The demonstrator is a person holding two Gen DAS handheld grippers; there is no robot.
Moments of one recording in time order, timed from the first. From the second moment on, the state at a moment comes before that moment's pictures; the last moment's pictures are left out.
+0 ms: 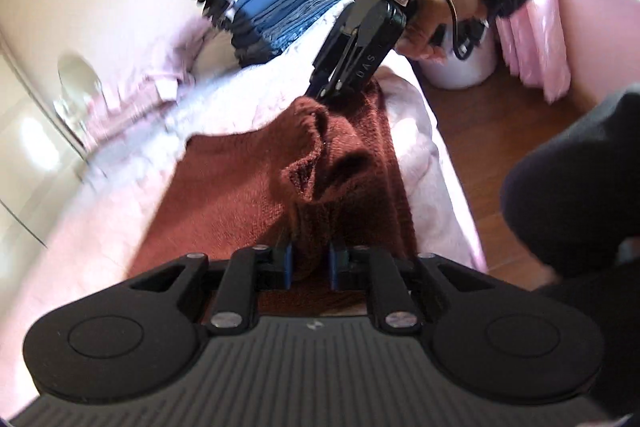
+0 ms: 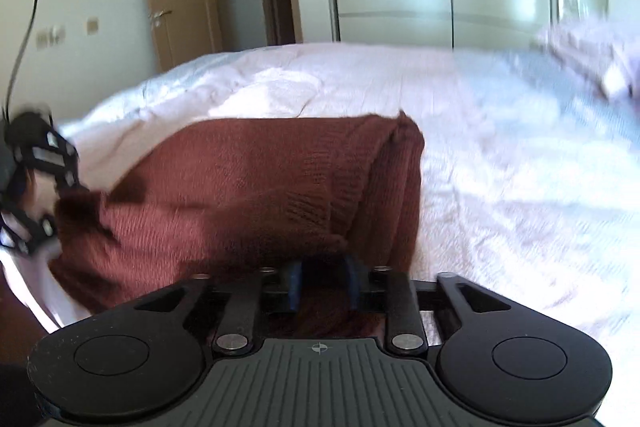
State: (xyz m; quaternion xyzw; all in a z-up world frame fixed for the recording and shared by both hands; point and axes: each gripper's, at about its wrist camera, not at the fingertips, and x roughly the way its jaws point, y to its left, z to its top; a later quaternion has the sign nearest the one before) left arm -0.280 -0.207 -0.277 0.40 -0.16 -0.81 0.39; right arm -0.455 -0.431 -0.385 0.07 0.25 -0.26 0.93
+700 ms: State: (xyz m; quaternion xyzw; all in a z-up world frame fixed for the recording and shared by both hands) left arm -0.292 -0.167 -0.260 0.53 -0.08 -0.69 0.49; right arm -0.416 -0.355 -0.326 0.10 0.20 -0.29 0.93
